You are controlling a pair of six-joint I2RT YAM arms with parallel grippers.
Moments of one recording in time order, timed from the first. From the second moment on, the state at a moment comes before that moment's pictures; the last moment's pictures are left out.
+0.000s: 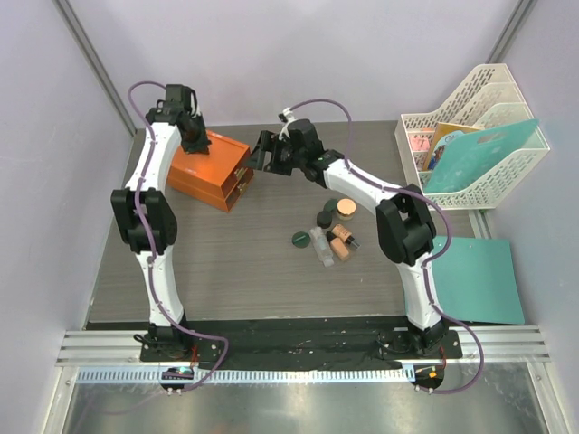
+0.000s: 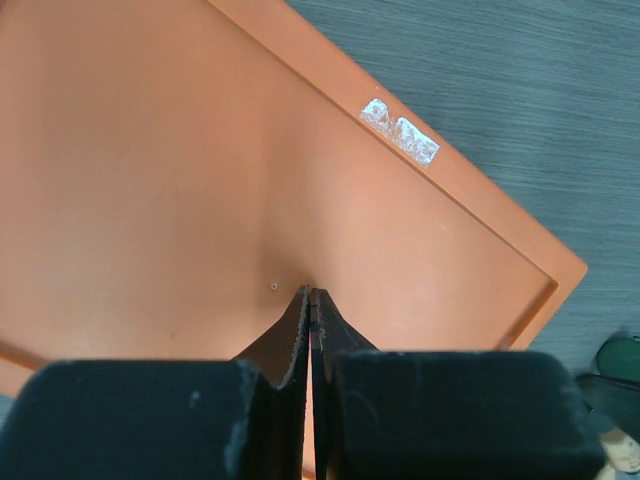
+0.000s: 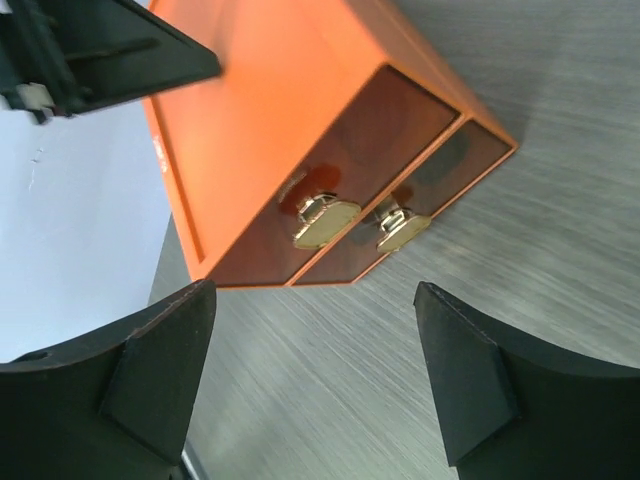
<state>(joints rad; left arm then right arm) -0.05 2.15 2.13 -0.92 0.06 -0.28 0.61 2.15 1.80 -0.07 -0.34 0.68</state>
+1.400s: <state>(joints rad) -0.05 2.12 2.06 -0.86 0.06 -0.29 0.63 2.40 2.02 -0.08 -0.39 0.82</state>
